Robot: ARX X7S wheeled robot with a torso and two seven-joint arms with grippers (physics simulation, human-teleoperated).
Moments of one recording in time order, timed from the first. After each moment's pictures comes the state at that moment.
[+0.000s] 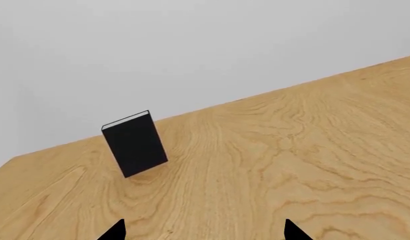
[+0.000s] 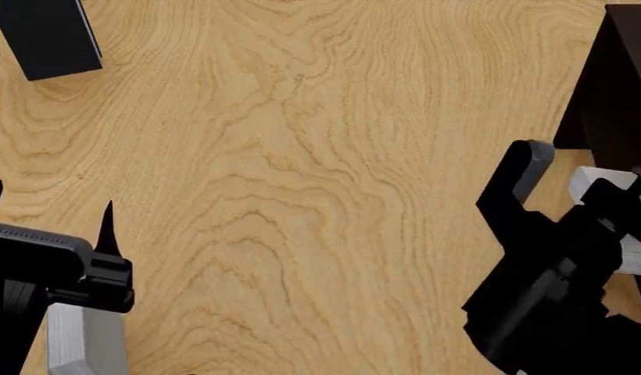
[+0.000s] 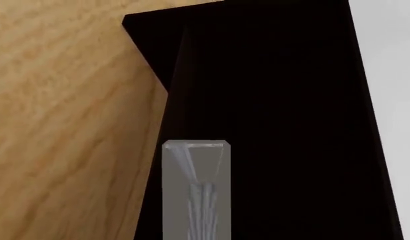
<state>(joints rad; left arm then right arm) -0.41 -0.33 0.22 0.41 -0.15 -0.66 -0.20 1.36 0.31 -1.80 1.01 0.86 0.77 0.63</state>
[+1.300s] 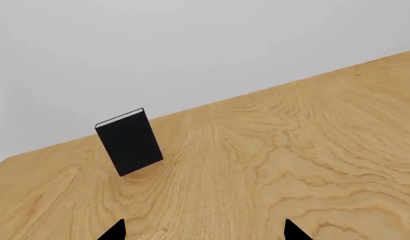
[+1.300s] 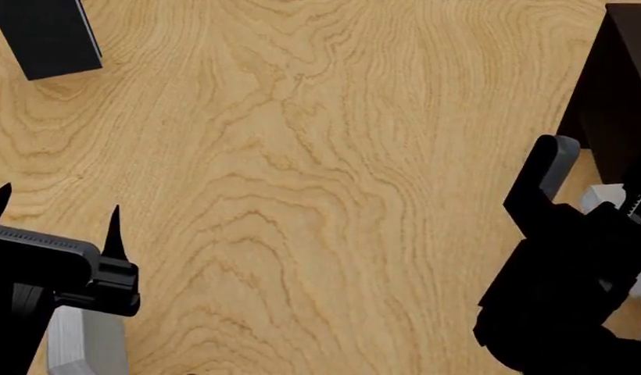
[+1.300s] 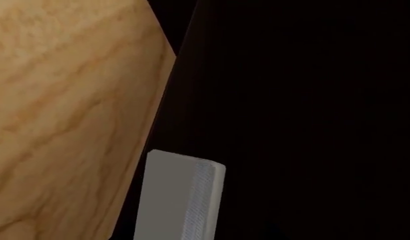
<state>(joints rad) -0.41 -0.34 0.24 0.38 -0.16 -0.63 -0.21 1.29 0.27 -1.38 1.16 0.23 0.85 0.26</state>
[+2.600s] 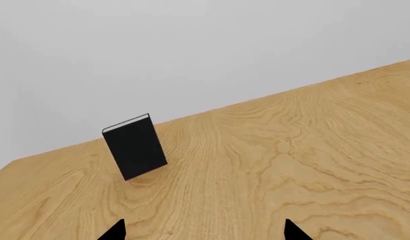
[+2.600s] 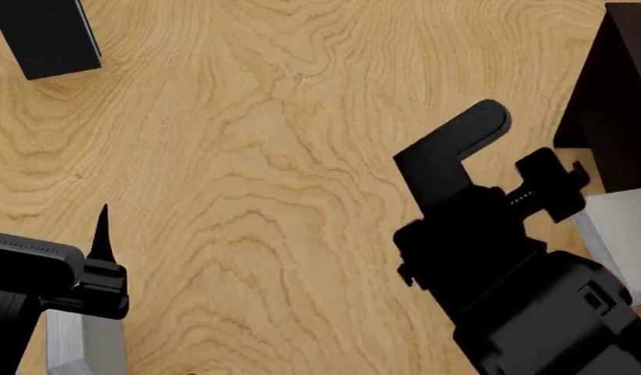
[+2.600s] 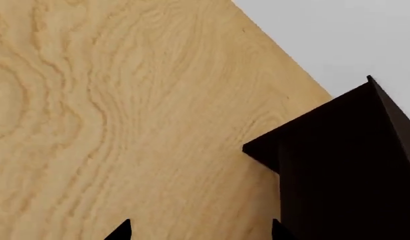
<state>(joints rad) -0.38 -0.37 0.22 0.45 -0.19 -0.65 -0.23 1.15 0.52 -0.92 0.13 0.67 1.05 0.47</state>
